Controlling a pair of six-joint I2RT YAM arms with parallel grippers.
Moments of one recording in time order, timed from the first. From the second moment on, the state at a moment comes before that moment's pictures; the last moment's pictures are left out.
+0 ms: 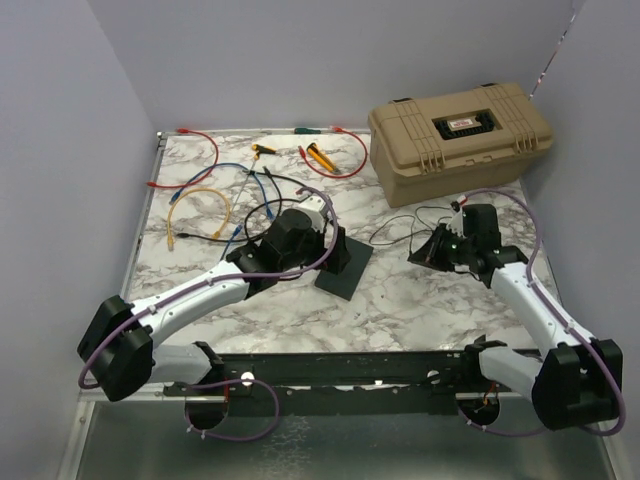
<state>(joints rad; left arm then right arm) -0.79 1.24 0.84 -0.13 0.00 -0.40 0.15 1.13 0.72 -0.48 -0.39 0.54</state>
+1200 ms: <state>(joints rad) -0.97 1.78 0.99 0.50 0.11 -0.84 0.16 0.81 0.27 0.17 -0.53 0.63</state>
